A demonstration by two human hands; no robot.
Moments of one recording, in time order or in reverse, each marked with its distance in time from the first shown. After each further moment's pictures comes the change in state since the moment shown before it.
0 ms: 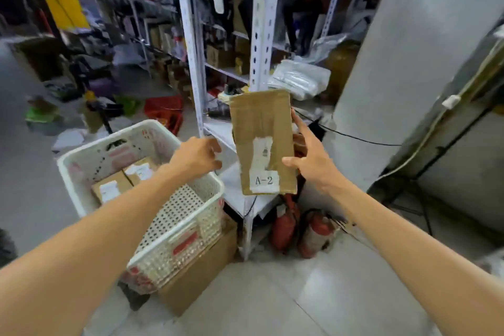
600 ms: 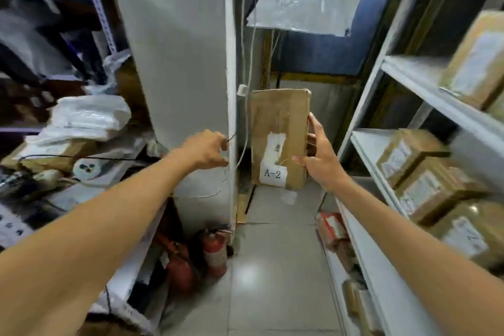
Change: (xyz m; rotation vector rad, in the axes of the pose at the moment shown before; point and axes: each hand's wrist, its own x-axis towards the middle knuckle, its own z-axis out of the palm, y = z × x) left_hand 0.122 0.414 0.099 0.260 -0.251 0.797; right_hand -0.158 0.067 -0.316 -0.173 0.793 0.164
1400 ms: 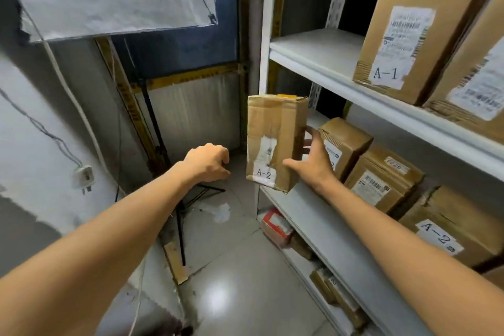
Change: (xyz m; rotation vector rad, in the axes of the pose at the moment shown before) left_hand 0.375 0.167 0.038 0.136 -0.171 0.562; right_hand 0.173 0.159 -0.155 -0.232 0.670 0.441
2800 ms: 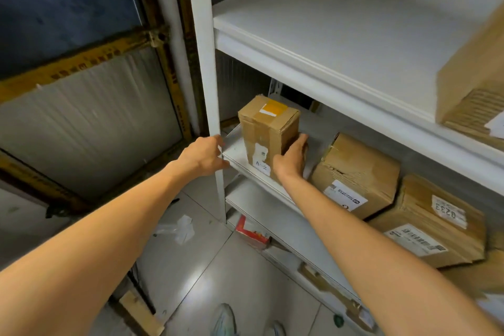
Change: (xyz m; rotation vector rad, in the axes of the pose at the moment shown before) left_hand 0.352 0.005 0.025 -0.345 -0.233 0.206; right_hand 0.272 0.104 0.075 0.004 0.505 0.558
